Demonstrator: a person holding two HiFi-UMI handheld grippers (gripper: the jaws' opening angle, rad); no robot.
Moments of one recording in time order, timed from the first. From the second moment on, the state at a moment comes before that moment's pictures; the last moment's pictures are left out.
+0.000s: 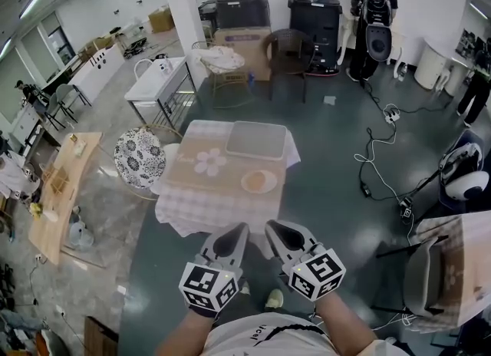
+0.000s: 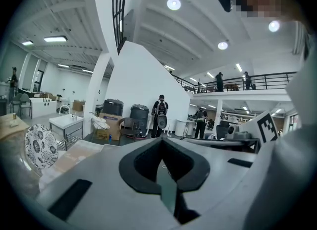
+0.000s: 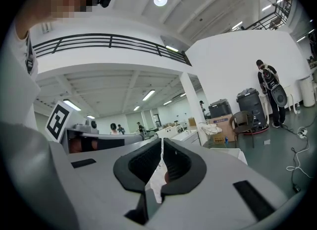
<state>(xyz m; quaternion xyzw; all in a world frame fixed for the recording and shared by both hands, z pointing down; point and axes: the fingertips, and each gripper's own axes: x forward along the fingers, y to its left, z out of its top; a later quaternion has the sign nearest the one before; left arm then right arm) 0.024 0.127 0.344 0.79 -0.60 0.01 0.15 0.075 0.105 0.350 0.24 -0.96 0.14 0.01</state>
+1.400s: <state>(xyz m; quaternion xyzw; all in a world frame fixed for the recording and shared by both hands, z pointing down) -0.098 -0.079 0.441 0.86 -0.48 0.03 0.16 -0.041 -0.082 0.476 0.39 -0.89 0.23 0.09</state>
